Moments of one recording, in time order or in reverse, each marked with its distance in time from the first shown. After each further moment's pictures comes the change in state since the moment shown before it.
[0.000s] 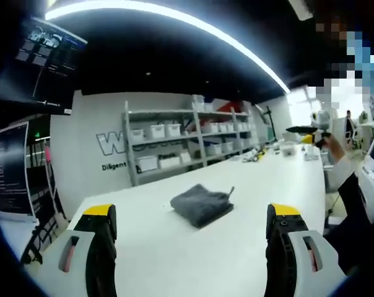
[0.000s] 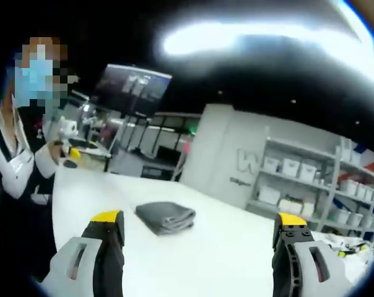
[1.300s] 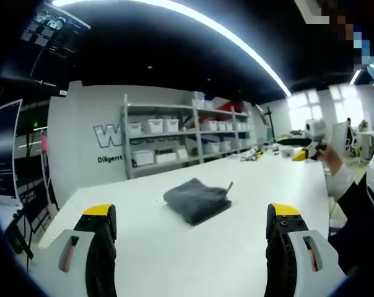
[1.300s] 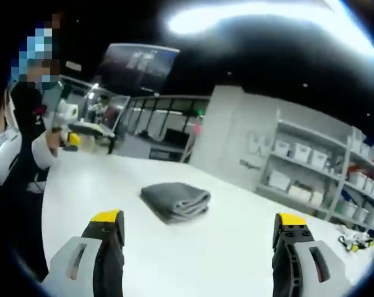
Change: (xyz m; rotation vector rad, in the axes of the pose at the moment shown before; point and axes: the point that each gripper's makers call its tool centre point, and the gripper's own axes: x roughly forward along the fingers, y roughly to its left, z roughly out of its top) left arm 0.033 -0.003 -0.031 -0.057 0.018 -0.021; right arm 0.060 0.035 -0.050 0.005 0.116 0.060
